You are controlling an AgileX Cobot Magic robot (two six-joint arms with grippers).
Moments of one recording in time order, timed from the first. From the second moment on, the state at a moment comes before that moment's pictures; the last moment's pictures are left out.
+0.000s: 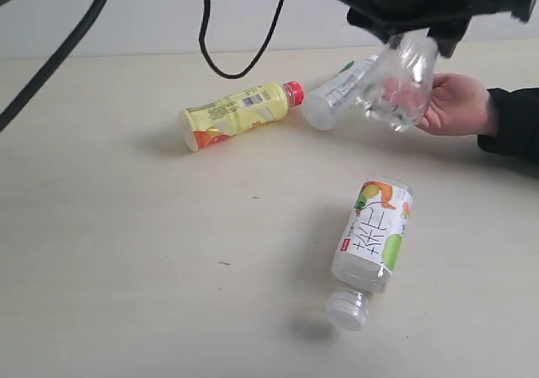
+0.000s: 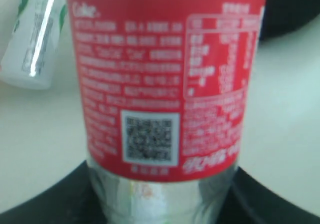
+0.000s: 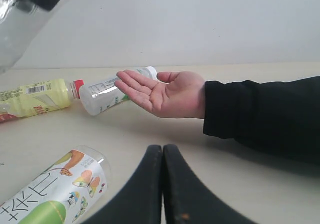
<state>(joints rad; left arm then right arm) -0.98 2.18 -2.31 0.05 1.14 -0.38 0.11 0.01 0.00 0.05 0.29 -0.01</state>
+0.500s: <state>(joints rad) -0.98 2.21 -2.40 -0.05 0.96 -0.50 0.11 0.01 0.00 0.05 0.29 -0.01</state>
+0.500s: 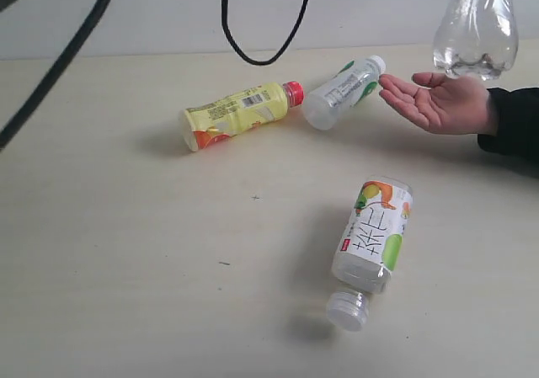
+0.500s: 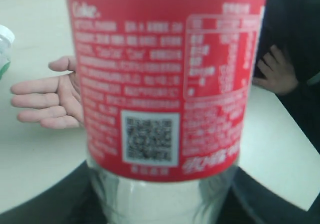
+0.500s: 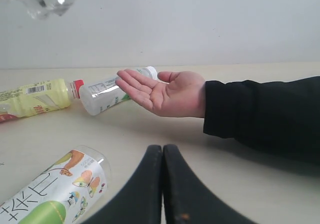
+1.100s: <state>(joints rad) -0.84 2.45 -2.41 -0.40 0.77 -0.48 0.11 0.01 0.00 0.05 0.29 -0.01</state>
